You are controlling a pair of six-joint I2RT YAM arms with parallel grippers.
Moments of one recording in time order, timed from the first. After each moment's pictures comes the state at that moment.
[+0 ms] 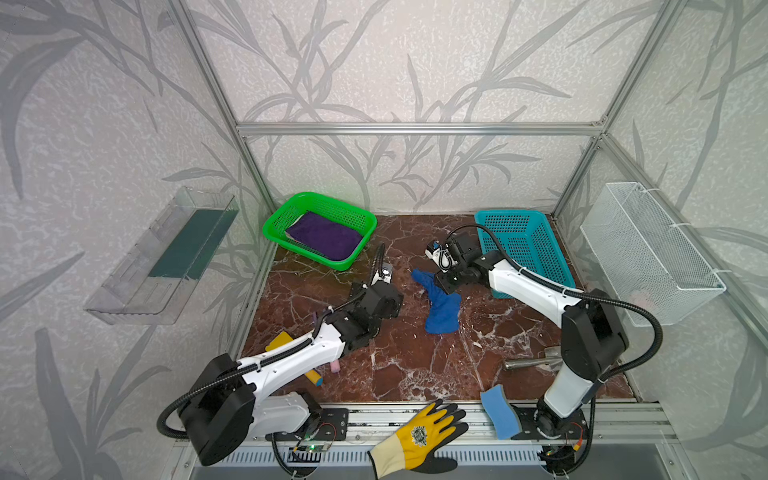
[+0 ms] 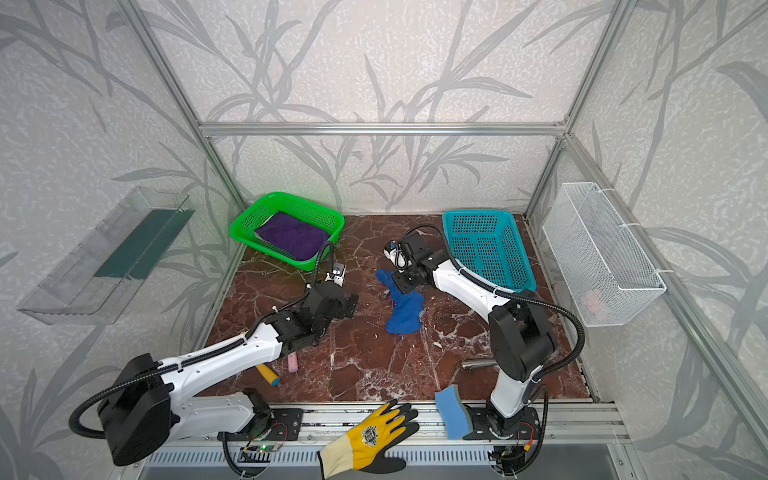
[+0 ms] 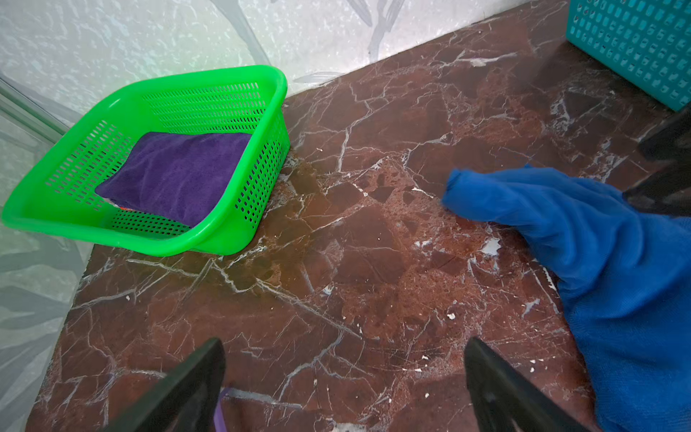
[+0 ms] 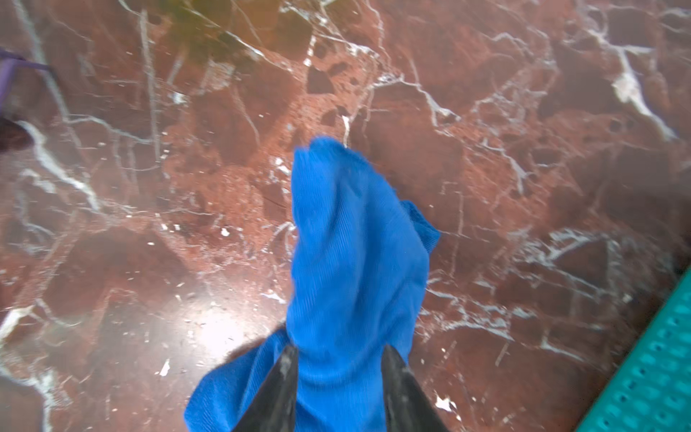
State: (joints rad) left arm -0.77 1.25 0.72 -0.14 -0.60 -0.16; right arm 0.57 1.75 1.32 -0.57 -0.08 -0.10
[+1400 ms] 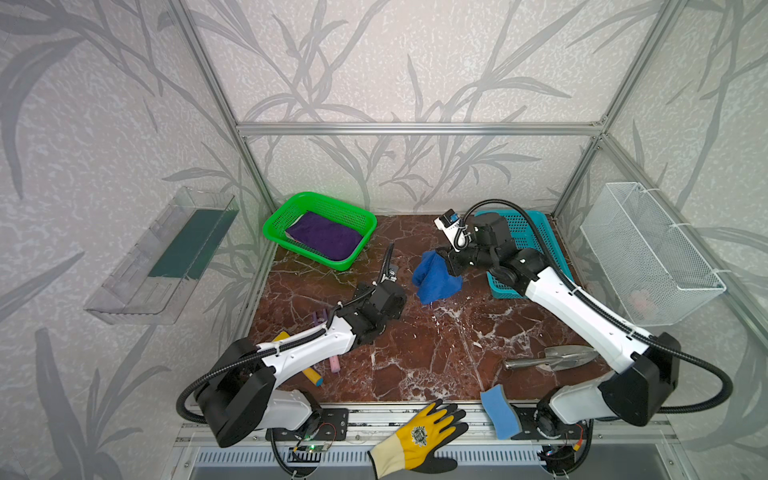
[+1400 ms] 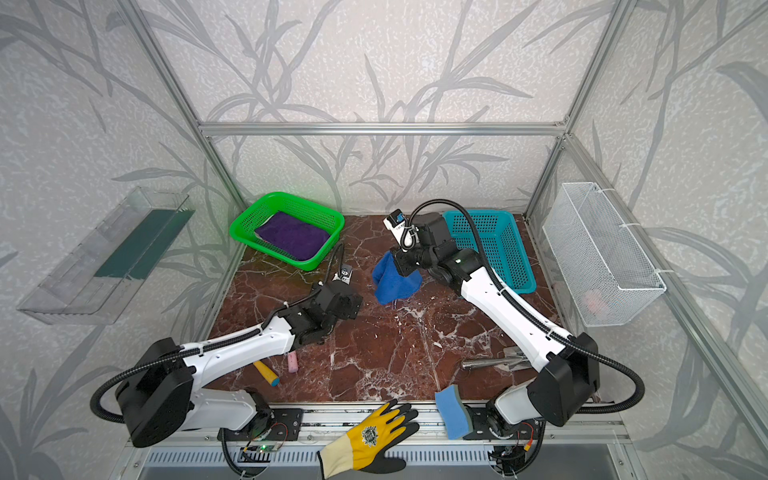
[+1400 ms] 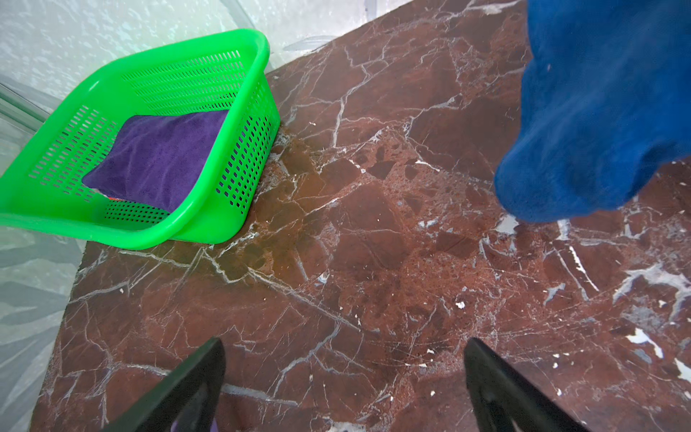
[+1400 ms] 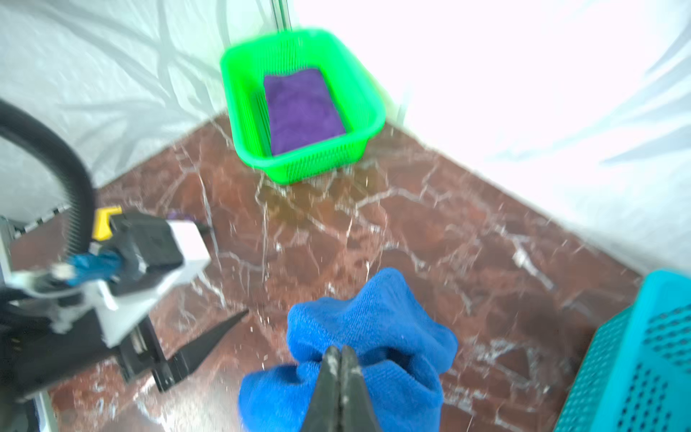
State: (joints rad) left arm -0.76 1.33 0.75 -0.15 -0.61 -0.16; right arm 0.60 1.44 1.38 -0.46 -0.18 -0.07
